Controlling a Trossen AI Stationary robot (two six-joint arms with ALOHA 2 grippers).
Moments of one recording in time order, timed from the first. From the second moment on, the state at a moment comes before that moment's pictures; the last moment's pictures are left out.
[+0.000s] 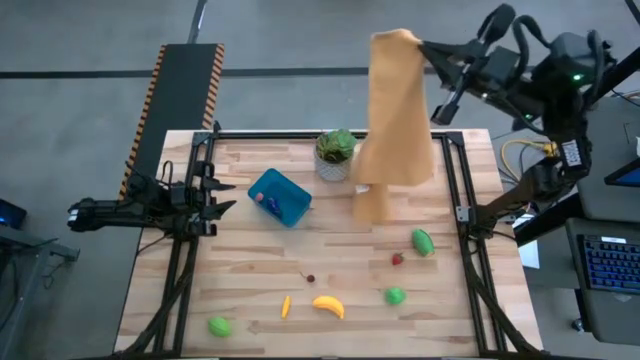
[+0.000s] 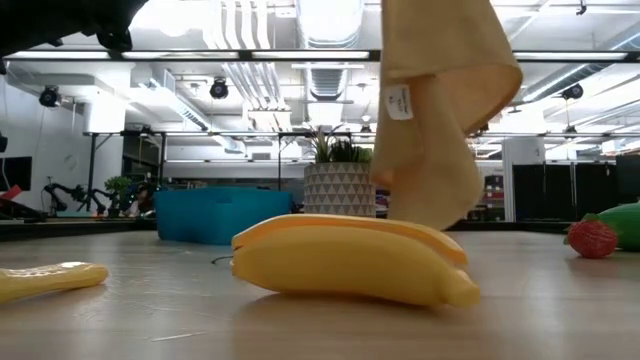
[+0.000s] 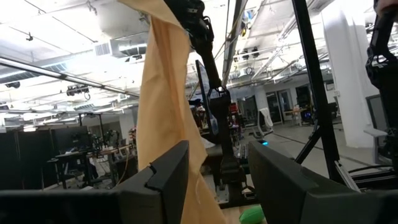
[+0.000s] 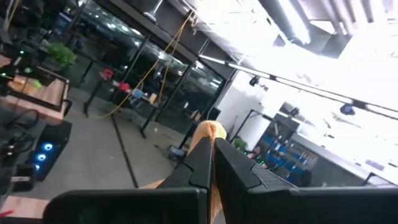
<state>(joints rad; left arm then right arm) -0.01 0.18 0.19 0.35 -0.03 0.22 -0.12 1.44 2.35 -0.64 0.28 -0.66</state>
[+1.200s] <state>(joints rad) -0.01 0.19 0.19 0.35 -0.03 0.22 -0.25 1.40 2.16 -1.51 0.79 -0.15</state>
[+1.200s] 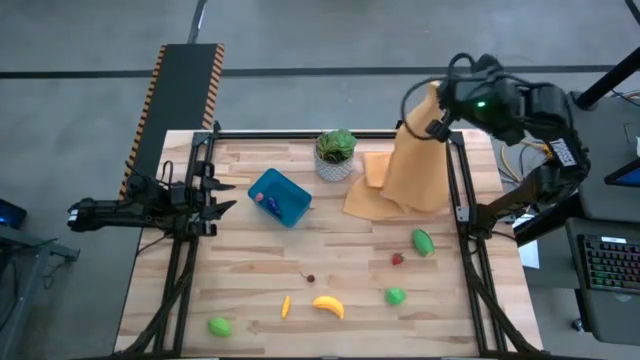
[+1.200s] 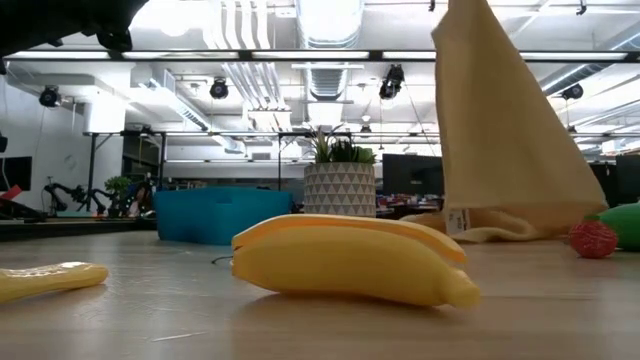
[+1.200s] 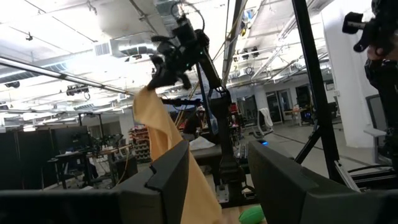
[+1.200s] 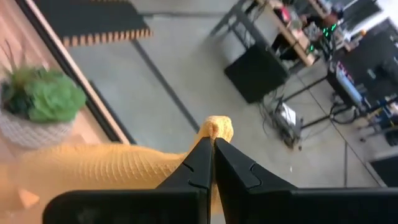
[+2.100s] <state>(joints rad) -0.01 0.18 0.19 0.35 -0.03 0.22 -0.54 0.90 0.94 -0.73 0.20 -0.10</state>
